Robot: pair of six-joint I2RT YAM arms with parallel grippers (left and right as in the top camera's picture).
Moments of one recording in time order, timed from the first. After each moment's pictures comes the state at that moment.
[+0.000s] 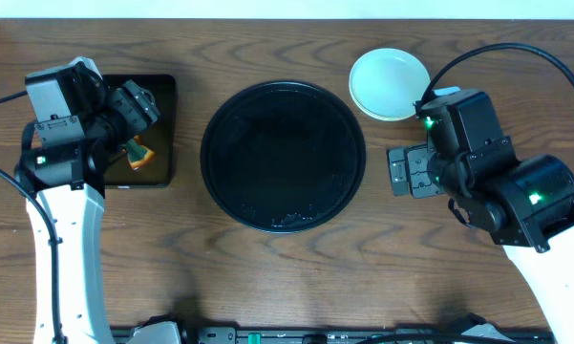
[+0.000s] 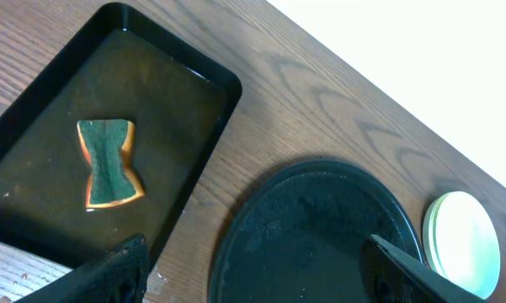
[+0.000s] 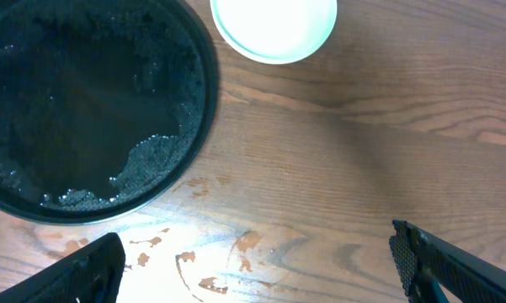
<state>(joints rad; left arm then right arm) 0.23 1.32 1.28 -0.73 0.21 -0.43 0.47 1.27 1.55 -1.30 0.24 0.23</state>
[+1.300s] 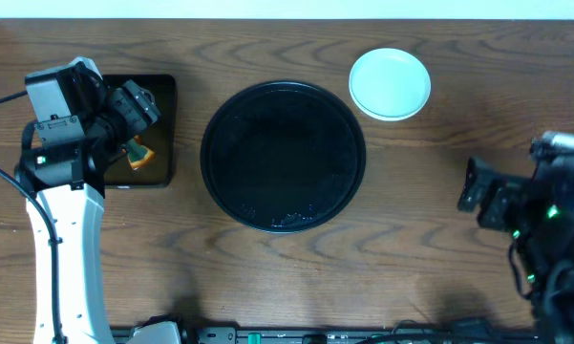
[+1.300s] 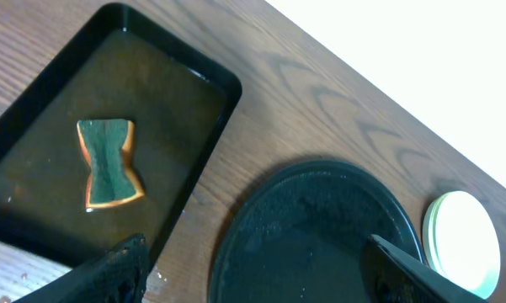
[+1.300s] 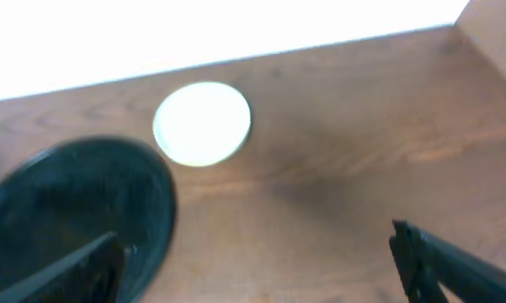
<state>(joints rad) 0.23 1.32 1.28 -0.73 0.21 -0.43 0.14 0.76 1.15 -0.93 0.19 0.23</state>
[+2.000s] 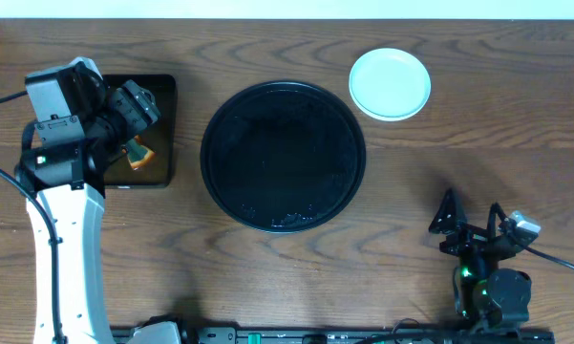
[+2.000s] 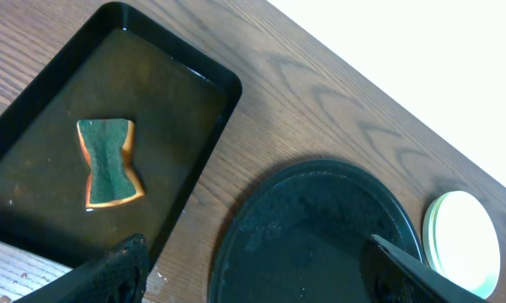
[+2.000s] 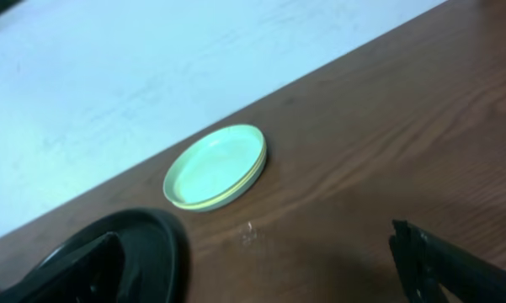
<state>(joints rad) 0.23 1.32 1.28 -0.73 0.21 -0.43 0.07 0.03 0.10 -0.19 0.17 0.49</state>
